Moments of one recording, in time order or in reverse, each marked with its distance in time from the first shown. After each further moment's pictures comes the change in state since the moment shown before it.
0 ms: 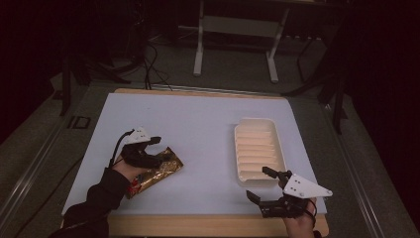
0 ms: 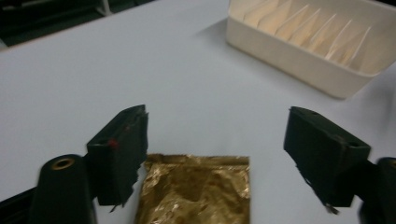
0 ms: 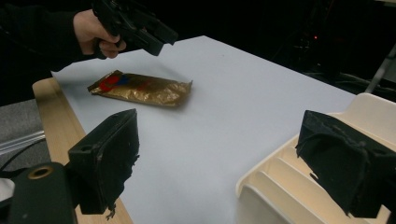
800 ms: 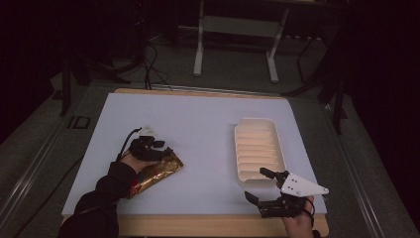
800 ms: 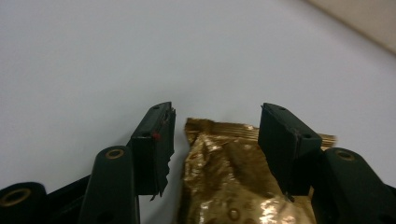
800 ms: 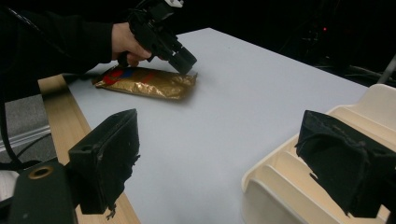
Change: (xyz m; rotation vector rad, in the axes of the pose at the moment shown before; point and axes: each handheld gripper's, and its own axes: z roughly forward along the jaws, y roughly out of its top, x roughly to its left) left arm 0.036 -0.021 0.049 0.171 0.025 -0.093; right arm -0.002 -0.004 0.005 0.026 0.025 0.010
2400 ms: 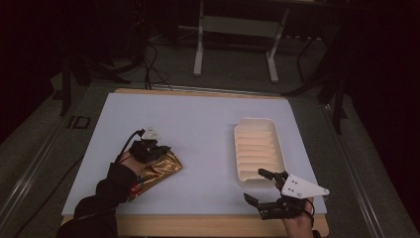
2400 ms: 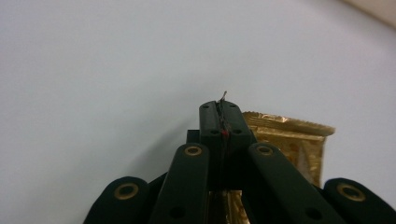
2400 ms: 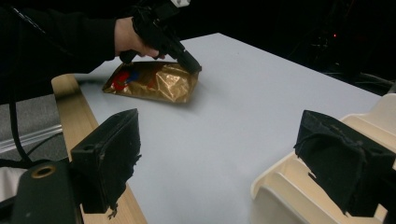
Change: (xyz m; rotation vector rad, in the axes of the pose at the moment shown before) left arm -0.026 0.012 -0.021 0.046 0.080 0.076; right arm 0.003 0.002 -0.001 -0.017 0.039 -0.014
